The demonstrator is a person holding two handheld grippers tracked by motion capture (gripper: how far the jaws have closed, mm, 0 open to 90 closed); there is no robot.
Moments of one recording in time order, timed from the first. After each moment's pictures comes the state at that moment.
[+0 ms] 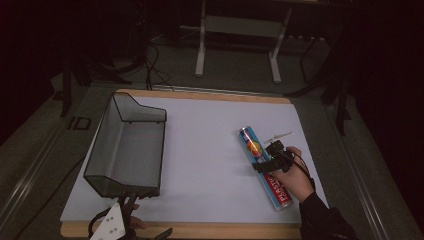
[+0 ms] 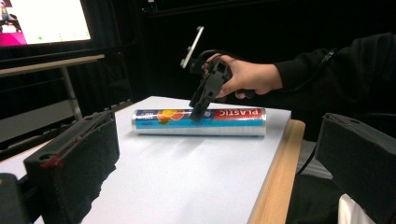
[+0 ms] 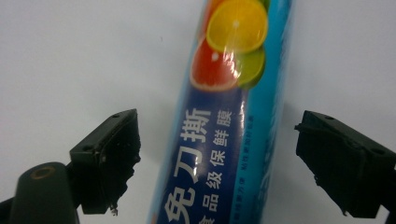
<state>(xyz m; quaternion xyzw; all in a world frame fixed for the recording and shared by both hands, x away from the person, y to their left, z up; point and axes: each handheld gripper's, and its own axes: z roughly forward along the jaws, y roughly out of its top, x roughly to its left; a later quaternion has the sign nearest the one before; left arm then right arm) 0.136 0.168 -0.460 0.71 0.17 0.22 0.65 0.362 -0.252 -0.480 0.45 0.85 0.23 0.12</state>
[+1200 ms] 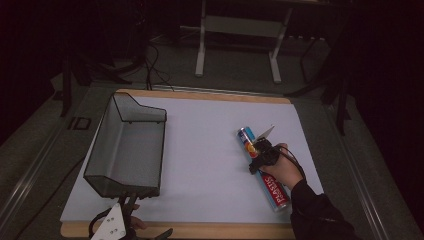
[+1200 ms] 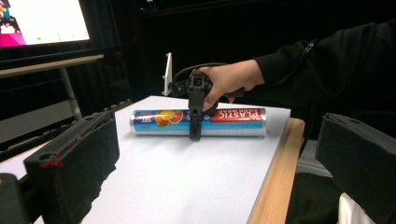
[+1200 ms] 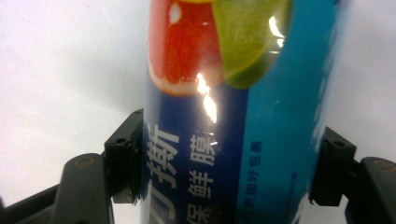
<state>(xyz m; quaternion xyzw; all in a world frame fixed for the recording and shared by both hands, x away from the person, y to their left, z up) 0.136 0.168 -0.460 0.71 0.17 0.22 0.64 0.399 -0.225 -0.503 0.53 0.85 0.06 0.01</state>
